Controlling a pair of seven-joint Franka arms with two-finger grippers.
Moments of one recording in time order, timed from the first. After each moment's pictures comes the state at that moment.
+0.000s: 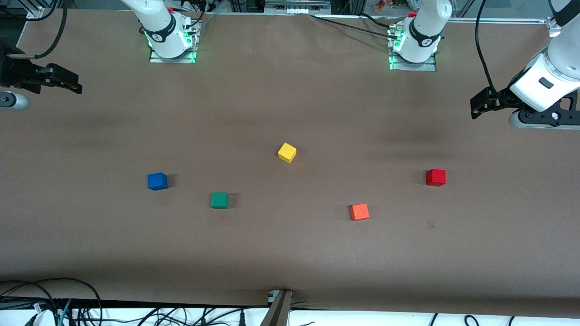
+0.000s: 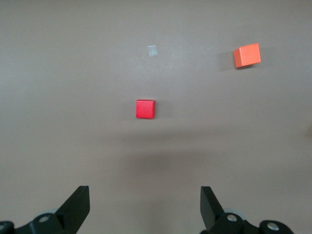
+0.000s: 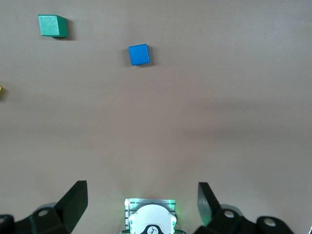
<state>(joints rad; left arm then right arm) 0.06 0.01 -0.15 -1.63 0.05 1.58 -0.05 0.01 0.06 0.01 -1.44 -0.02 1.32 0.01</state>
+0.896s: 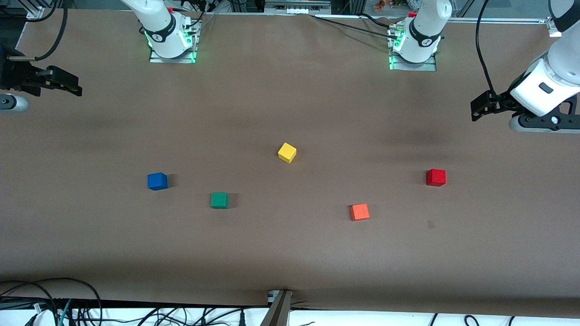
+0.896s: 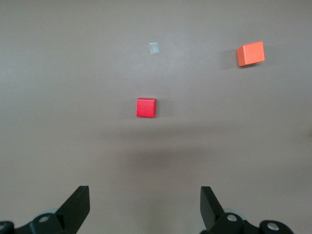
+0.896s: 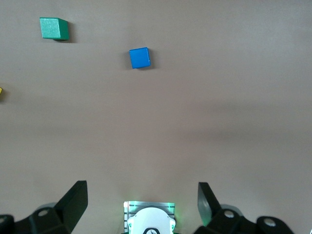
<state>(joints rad) 0.06 0.03 -0.15 -1.62 0.05 1.58 -0.05 0.01 0.07 0.01 -1.44 -0.02 1.33 0.00</state>
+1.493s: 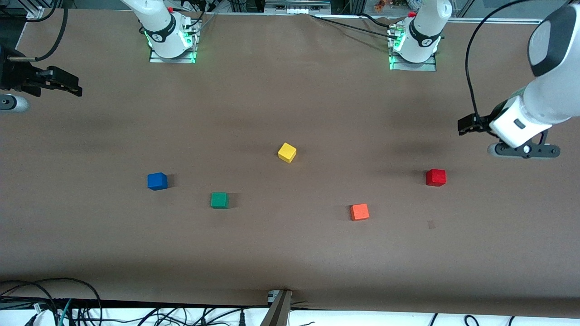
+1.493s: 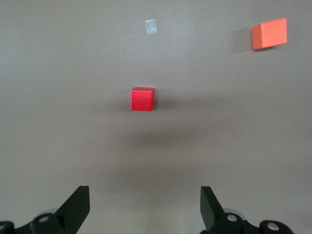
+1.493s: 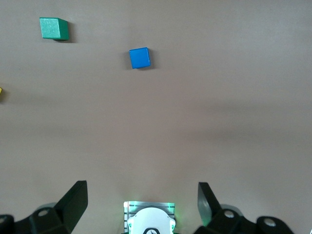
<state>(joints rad) 0.06 0.17 -0.15 -1.63 0.05 1.61 -0.05 0.01 0.07 0.01 -1.44 -0.02 1.33 0.00</state>
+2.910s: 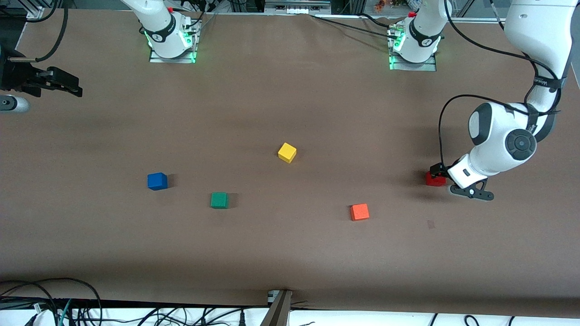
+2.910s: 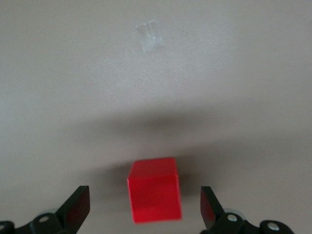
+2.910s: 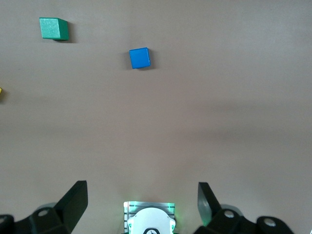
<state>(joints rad) 0.16 0.45 -0.14 -1.98 0.10 2.40 0.15 0.01 0.07 0.01 -1.44 -0.02 1.33 0.00</state>
